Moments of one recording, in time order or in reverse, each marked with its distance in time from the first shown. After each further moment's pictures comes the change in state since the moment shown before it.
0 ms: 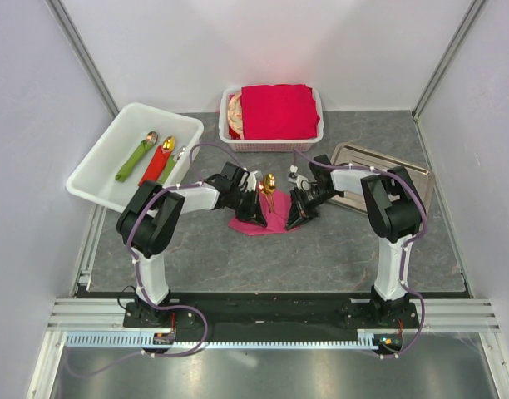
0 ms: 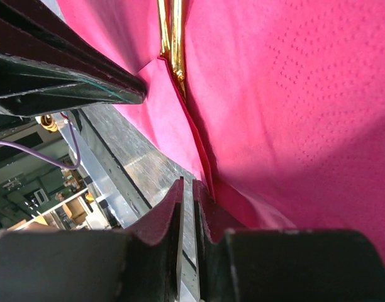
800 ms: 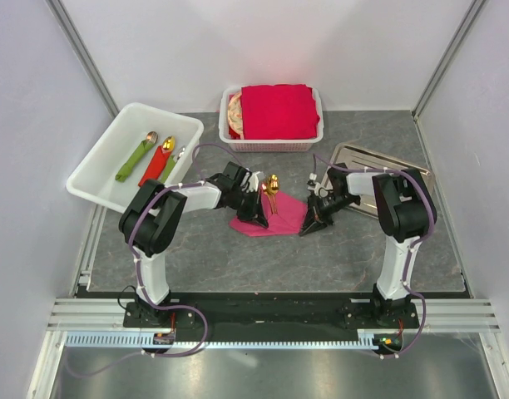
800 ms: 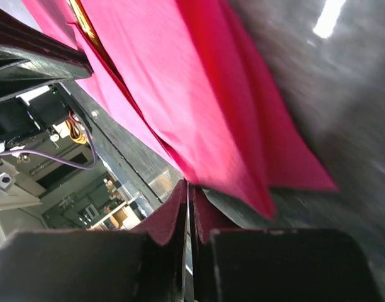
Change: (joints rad) left arm -0.006 0.016 0.024 -0.026 0.011 0.000; right arm -0.117 -0.027 -0.122 -0.024 -0.008 0.034
